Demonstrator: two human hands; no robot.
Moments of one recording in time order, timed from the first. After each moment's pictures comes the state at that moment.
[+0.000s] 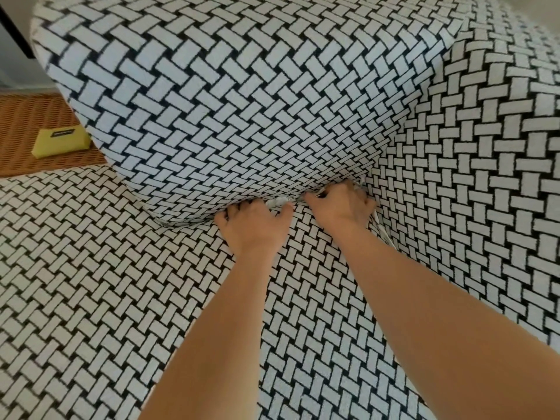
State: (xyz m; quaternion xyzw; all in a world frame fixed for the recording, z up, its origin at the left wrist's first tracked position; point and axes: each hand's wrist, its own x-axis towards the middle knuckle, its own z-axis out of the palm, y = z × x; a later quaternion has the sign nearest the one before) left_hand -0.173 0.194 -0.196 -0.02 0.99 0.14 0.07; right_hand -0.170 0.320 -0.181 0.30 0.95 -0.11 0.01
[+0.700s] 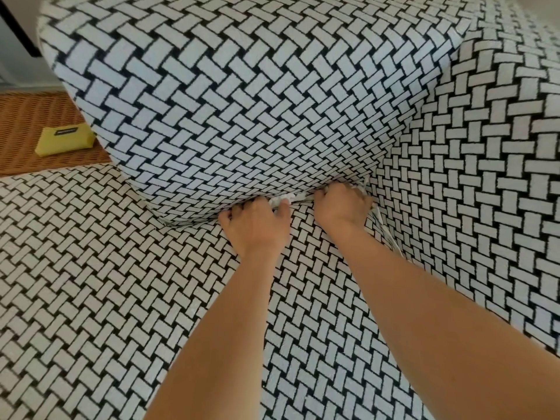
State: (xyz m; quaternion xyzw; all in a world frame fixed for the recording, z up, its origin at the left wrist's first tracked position) left_hand -0.173 0.194 -0.199 -0.03 0.98 0.19 0.01; right_hand -0.175 0.317 -0.187 0.27 0.96 -0.09 -0.02
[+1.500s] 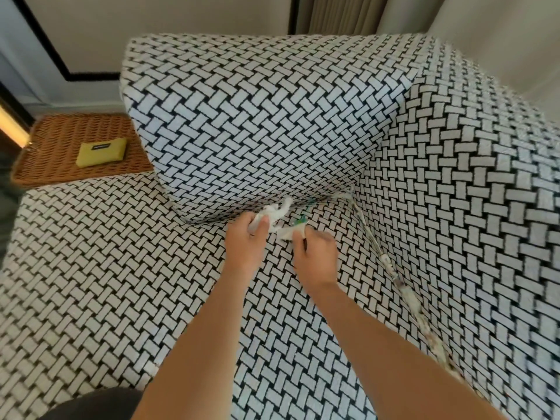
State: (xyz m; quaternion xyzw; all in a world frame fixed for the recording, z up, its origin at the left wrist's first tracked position) left_hand -0.119 0.151 -0.170 -0.01 0.81 0.59 0.06; right_hand -0.079 0.264 -0.179 0.13 0.94 -0.28 -0.11
